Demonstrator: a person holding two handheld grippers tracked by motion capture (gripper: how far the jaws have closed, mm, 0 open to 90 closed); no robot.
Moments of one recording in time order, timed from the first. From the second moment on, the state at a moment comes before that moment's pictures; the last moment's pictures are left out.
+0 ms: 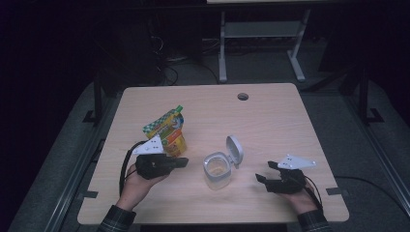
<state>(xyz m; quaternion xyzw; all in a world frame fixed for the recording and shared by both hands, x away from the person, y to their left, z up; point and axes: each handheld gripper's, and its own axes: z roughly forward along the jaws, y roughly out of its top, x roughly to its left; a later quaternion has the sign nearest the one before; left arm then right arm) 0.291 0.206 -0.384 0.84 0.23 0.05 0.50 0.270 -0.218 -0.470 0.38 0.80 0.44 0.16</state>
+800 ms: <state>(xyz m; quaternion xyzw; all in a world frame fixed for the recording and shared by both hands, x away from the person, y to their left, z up) 0.278 0.254 -0.406 0.82 0.28 0.07 0.49 0.273 -0.219 -0.473 0.39 0.80 0.44 0.15</state>
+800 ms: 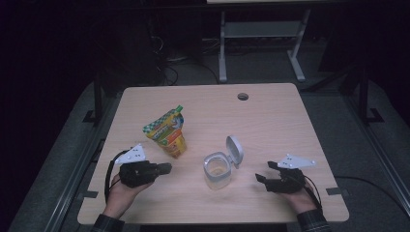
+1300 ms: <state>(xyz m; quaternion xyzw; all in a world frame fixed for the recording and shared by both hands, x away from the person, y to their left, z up) 0.287 0.290 -0.412 0.80 0.34 0.12 0.49 0.273 -0.220 -0.474 0.39 0.79 0.44 0.15</state>
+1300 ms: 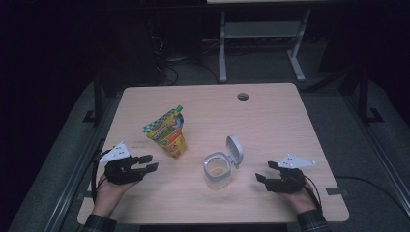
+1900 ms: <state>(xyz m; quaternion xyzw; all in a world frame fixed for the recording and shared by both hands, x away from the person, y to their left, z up) 0.320 0.291 -0.406 0.79 0.33 0.14 0.49 0.268 -0.223 -0.473 0.40 0.79 0.44 0.16</state>
